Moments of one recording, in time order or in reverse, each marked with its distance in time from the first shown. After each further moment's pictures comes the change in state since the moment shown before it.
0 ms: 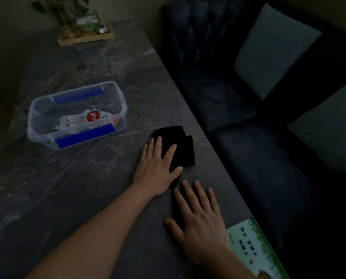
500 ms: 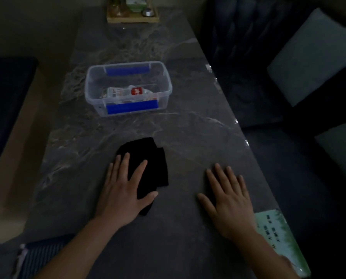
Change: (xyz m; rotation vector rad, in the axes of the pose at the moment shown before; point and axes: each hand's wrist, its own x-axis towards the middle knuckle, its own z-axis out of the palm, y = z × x) left_hand -0.192 -0.094 0.000 -0.088 0.078 -0.276; right_hand -0.003 0.002 -0.003 -0.063 -0.087 0.023
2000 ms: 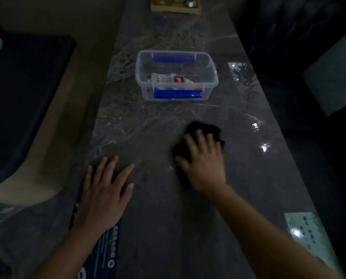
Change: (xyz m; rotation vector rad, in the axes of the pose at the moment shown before) left_hand -0.098 -0.105 -0.023 0.073 0.011 -0.191; right_hand 0.082 -0.150 0.008 0.079 0.068 -0.159
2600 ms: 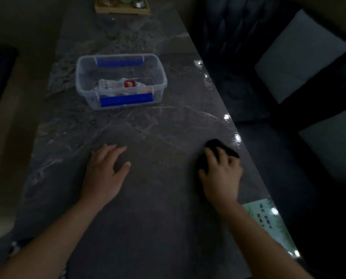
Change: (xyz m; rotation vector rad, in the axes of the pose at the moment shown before) left_hand 0.100 0.098 -0.003 -0.469 0.076 0.025; right_hand -0.058 0.108 -0.038 -0.052 0.109 0.387
